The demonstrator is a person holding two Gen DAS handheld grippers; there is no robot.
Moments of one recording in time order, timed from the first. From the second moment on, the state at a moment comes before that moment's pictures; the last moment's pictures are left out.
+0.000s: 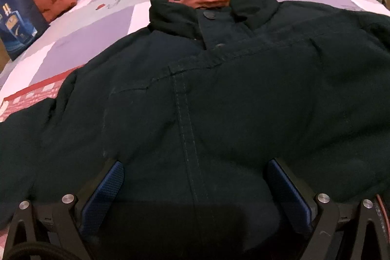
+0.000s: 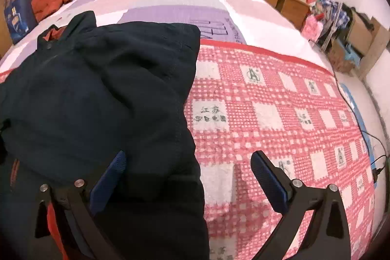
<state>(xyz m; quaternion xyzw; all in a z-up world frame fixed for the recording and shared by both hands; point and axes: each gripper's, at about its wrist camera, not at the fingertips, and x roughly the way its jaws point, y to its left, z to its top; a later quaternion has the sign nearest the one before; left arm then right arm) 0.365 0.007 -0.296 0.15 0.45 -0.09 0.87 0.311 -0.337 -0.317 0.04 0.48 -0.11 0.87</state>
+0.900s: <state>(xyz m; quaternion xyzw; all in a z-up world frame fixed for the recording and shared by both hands) 0.276 0.061 -0.284 0.07 0.48 -0.04 0.87 0.374 -0.252 -0.287 -0.02 0.47 -0.07 0.88</state>
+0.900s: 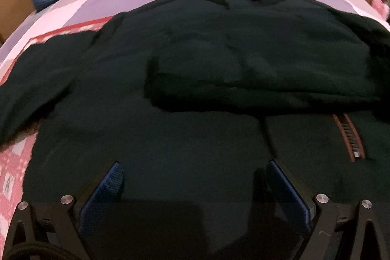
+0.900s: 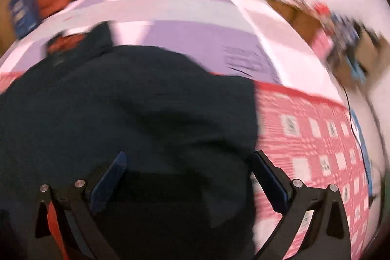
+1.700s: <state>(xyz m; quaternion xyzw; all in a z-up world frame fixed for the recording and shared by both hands) 0.270 0.443 -0.272 -0.10 0.48 0.23 0.84 0.385 -0.065 -0.347 -0.07 0.43 0.00 0.90</state>
